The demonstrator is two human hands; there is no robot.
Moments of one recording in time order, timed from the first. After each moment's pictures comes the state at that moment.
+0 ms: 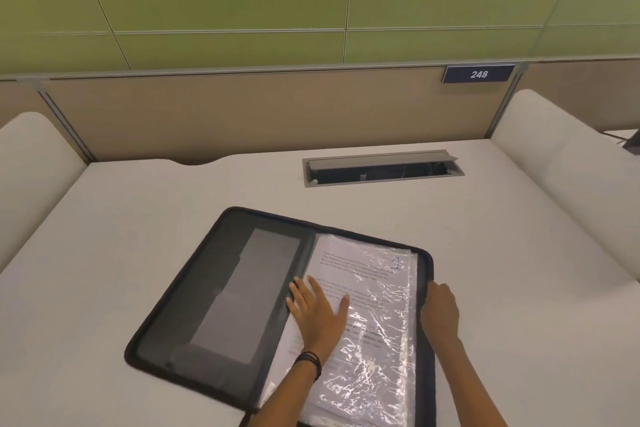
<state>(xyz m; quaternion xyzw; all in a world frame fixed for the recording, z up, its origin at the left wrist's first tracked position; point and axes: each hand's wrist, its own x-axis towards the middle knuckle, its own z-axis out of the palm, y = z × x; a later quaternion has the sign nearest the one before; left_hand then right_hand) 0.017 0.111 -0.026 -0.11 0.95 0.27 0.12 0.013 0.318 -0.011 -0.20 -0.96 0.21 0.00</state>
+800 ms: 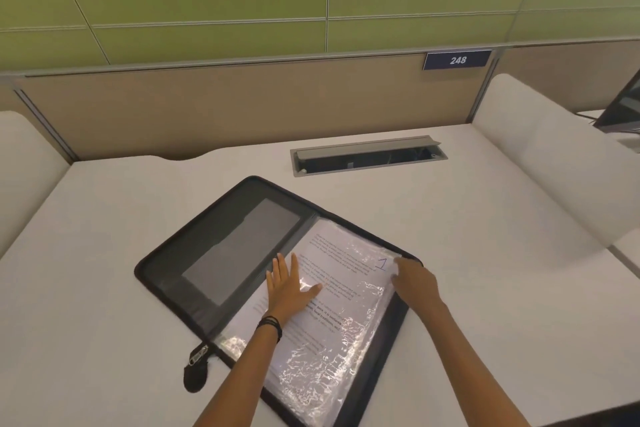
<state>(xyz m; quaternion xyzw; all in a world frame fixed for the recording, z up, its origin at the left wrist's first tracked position) -0.001 0.054 -0.013 -0.01 0.95 0.23 0.20 0.016 0.297 0.028 -0.11 -0.98 0.15 -0.10</state>
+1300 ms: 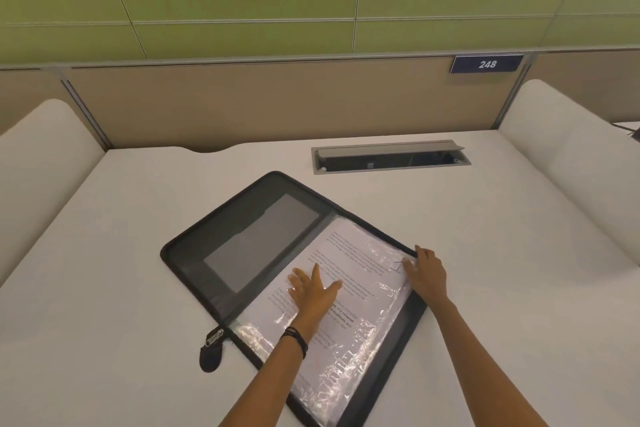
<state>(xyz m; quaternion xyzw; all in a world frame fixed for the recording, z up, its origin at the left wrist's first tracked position) 0.025 0.081 0.002 -0.15 0.87 0.41 0.23 -0.016 0.310 -0.020 -0.14 -0.96 0.25 -0.03</state>
